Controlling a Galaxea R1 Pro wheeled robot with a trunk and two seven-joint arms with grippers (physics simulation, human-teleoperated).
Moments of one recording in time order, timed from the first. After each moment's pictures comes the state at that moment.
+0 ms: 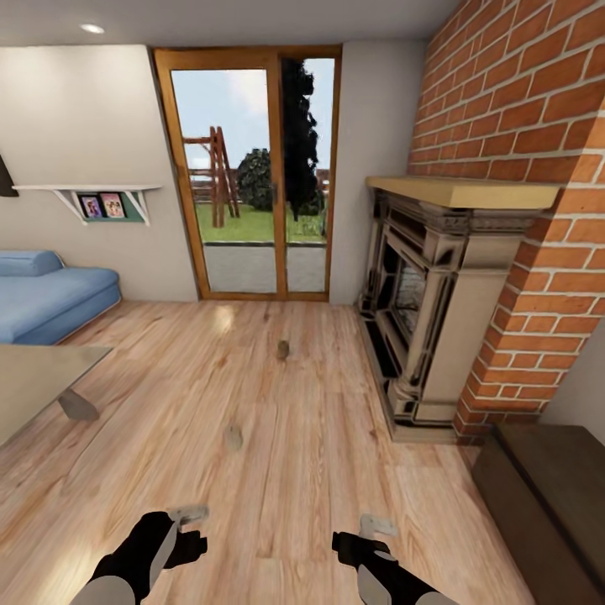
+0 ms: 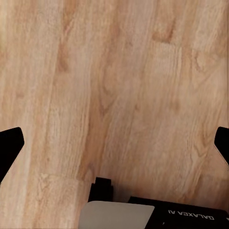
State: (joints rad) left arm -0.54 -0.01 0.33 -0.47 -0.20 0.61 -0.01; right arm -0.57 0.17 0.32 -0.15 -0.50 -0.06 -0.18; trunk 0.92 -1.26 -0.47
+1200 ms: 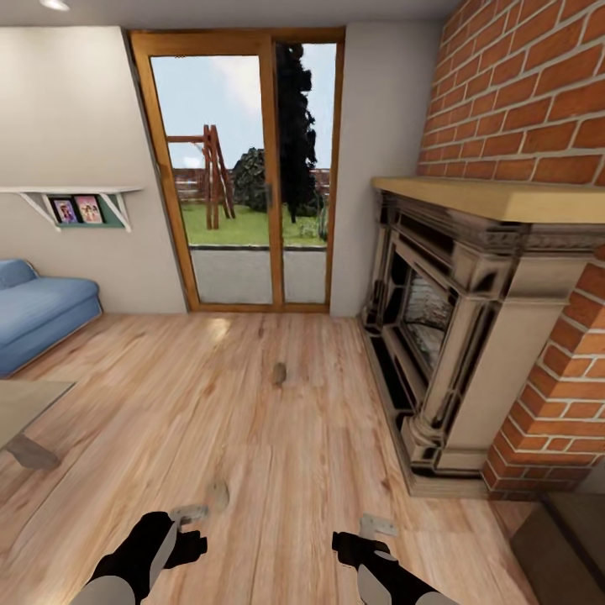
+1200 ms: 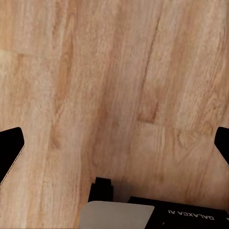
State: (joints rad) left arm -0.54 -0.01 0.33 -0.47 -0.20 0.61 -0.01; right arm -0.57 0.17 0.32 -0.15 -0.51 -0.06 -0.18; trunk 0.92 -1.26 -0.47
